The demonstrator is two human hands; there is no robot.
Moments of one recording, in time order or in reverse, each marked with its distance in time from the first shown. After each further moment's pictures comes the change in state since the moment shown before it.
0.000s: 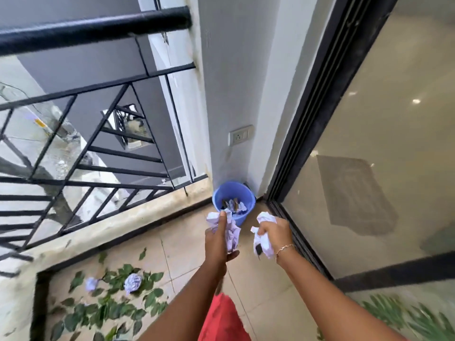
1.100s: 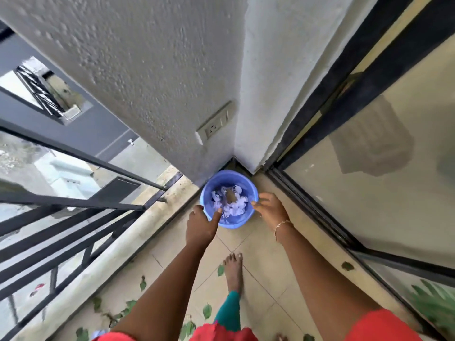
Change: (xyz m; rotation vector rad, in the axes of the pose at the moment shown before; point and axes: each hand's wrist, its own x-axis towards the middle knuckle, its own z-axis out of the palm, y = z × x) left_hand 0.361 0.021 0.020 1.218 -0.134 -0.124; right_hand 0.321 0.017 0.052 -0.442 0.218 0.300
